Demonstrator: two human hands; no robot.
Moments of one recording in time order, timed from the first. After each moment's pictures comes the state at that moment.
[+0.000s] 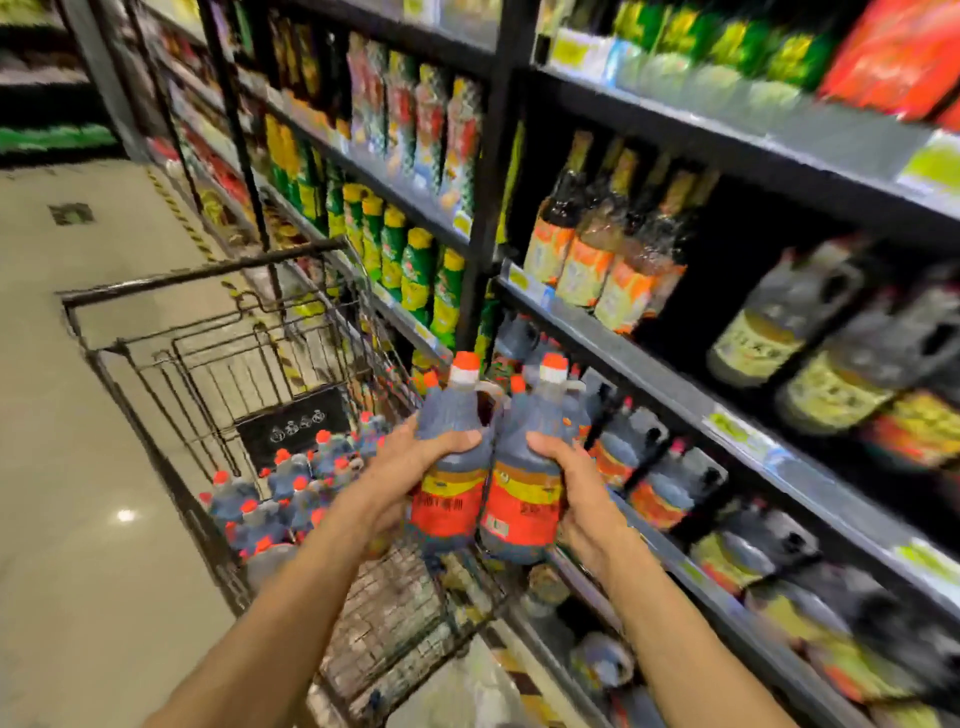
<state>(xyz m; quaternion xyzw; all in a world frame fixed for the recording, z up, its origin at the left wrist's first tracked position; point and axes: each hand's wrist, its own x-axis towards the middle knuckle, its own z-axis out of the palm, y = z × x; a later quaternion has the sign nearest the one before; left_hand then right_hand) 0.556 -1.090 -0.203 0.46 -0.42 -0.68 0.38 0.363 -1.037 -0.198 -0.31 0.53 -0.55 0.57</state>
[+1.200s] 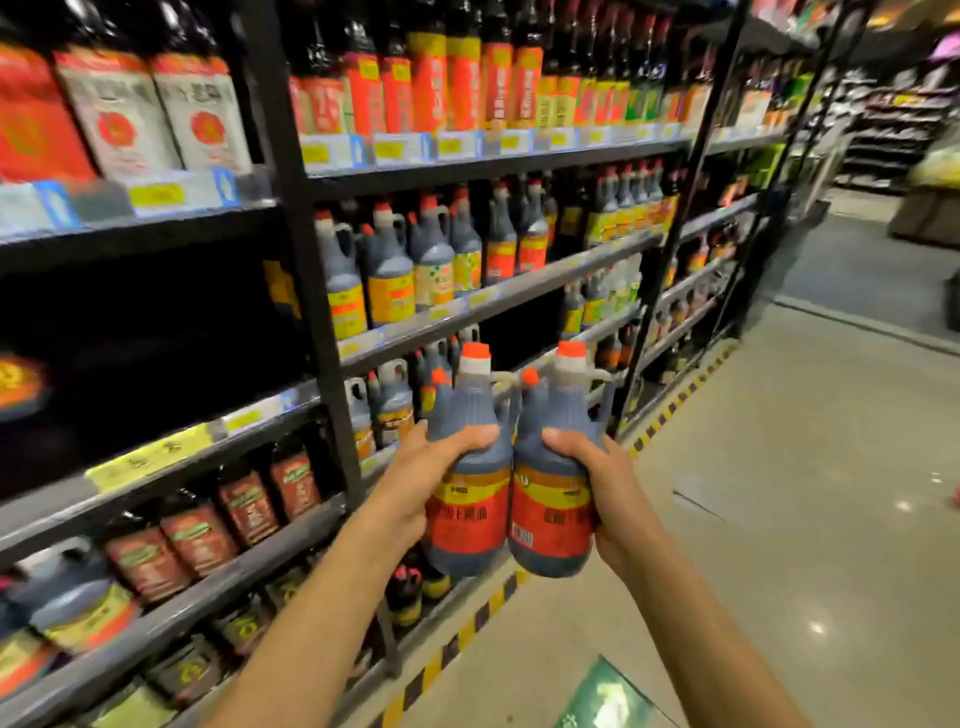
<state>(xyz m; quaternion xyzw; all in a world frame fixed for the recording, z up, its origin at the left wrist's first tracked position) 0.074 -0.370 -0.085 -0.02 -0.63 -0.76 -0.16 0.127 -0.187 -0.095 0.08 0.60 -0.79 -0.08</state>
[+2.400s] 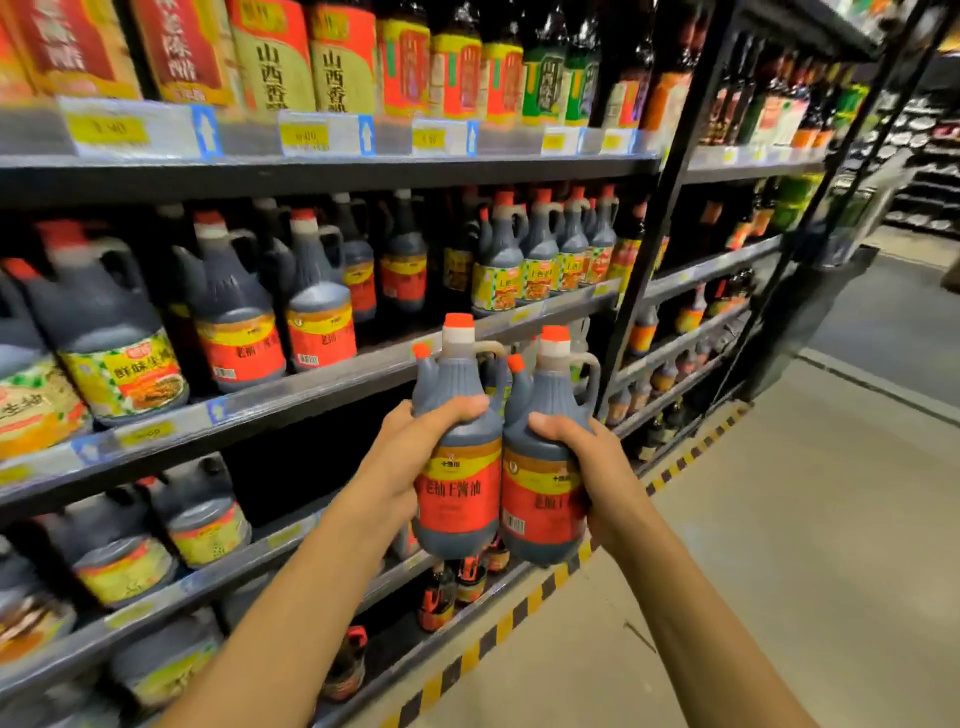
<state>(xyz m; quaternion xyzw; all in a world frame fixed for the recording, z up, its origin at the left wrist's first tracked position) -0.299 0.079 -0.071 0.04 -0.61 -0.78 -0.10 -0.272 0.266 -0.086 0.07 0.66 -0.74 -0.02</state>
